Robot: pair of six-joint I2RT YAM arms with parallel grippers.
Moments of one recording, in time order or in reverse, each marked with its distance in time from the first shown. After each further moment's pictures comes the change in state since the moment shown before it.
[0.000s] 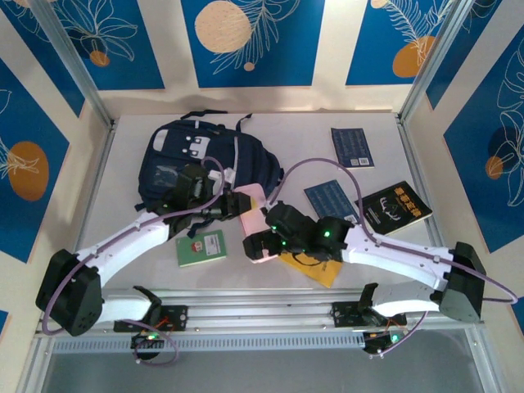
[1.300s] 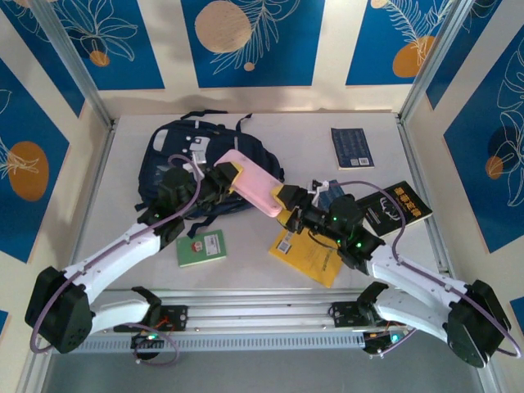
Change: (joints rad) left arm -0.009 -0.118 -0.076 0.383 -0.370 -0.548; right arm -0.396 -0.222 -0.466 1.057 -0.408 0.892
